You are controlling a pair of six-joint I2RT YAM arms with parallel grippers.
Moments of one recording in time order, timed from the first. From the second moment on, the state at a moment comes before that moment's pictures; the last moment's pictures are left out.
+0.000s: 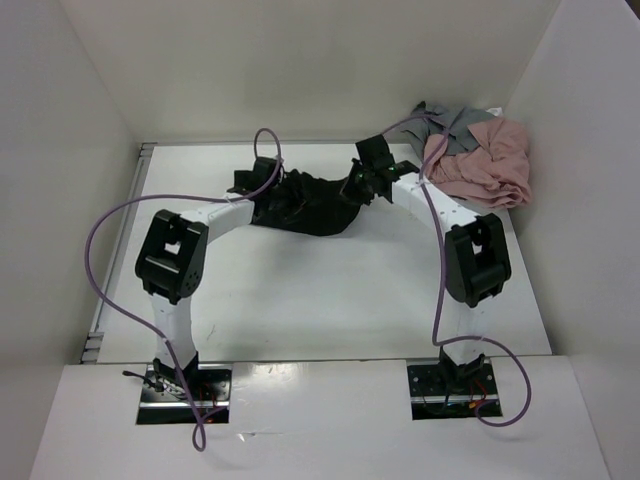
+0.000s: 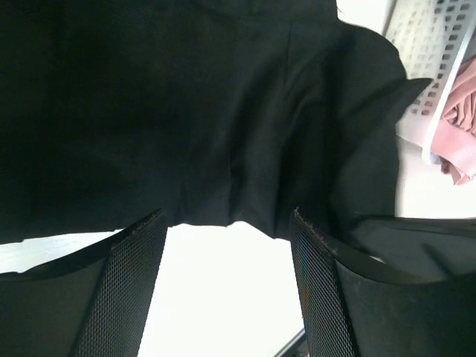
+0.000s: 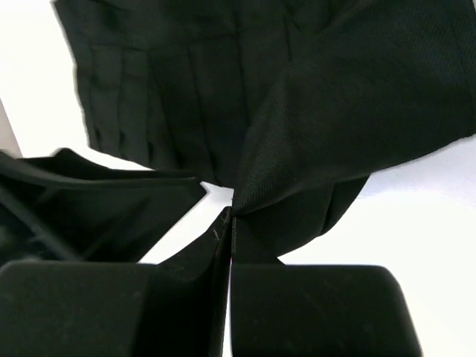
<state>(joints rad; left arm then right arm) -0.37 1.99 1.38 -0.09 0.32 -0.95 0.42 1.89 1.54 -0.48 -0.09 0.79</state>
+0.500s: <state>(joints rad) -0.09 1.47 1.21 -0.21 0.11 -0.91 0.59 2.23 2.02 -0.60 -0.16 0.71</state>
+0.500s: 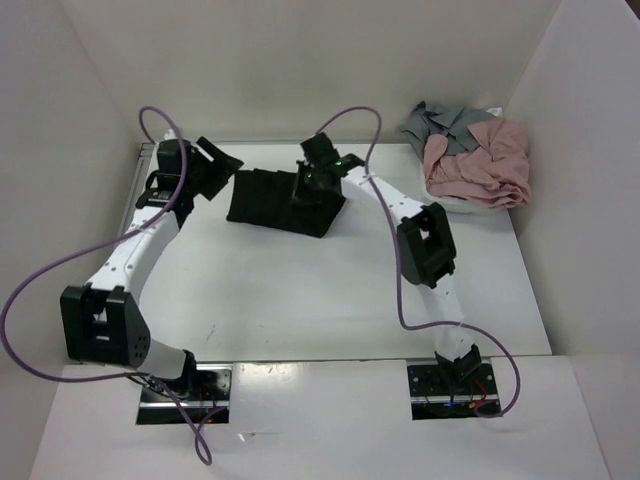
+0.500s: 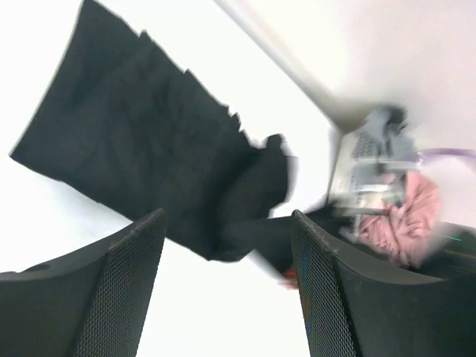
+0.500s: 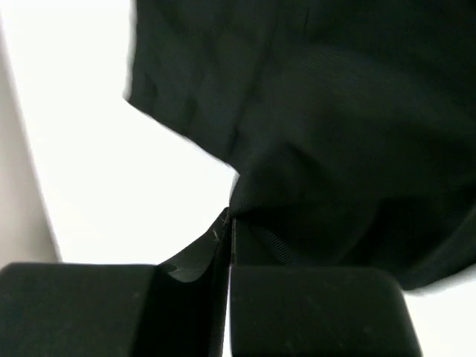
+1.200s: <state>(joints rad) -0.04 1.44 1.10 -0.24 0.18 -0.89 0.64 2.32 2.15 -0.71 -0.32 0.62</state>
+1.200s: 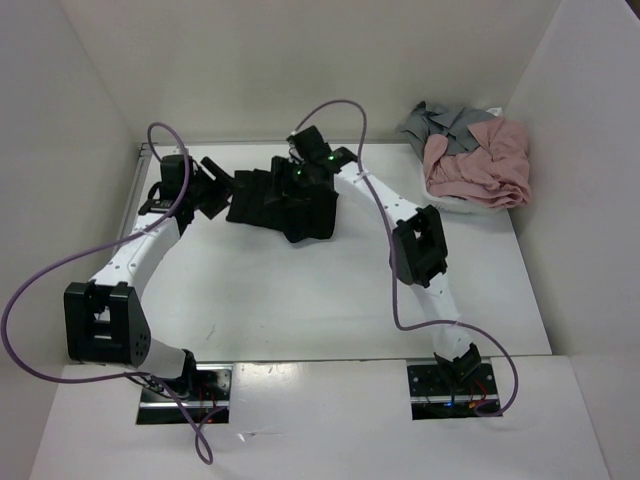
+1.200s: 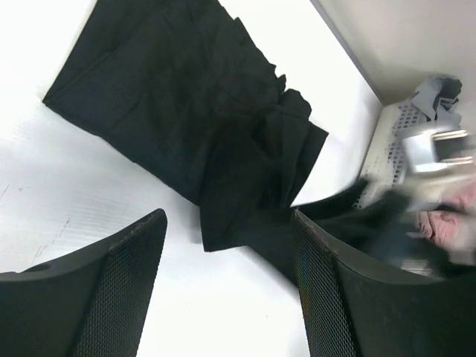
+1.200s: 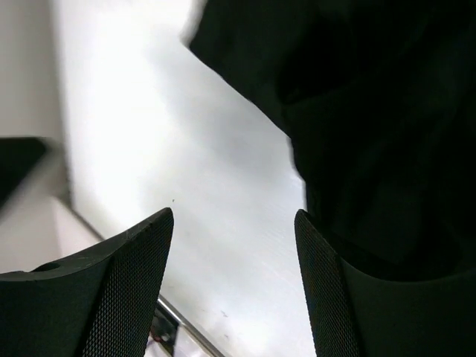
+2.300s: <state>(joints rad) -0.30 1.79 1.13 -0.11 0.10 -0.85 0.37 1.92 1.69 -0.62 -0.24 0.60</state>
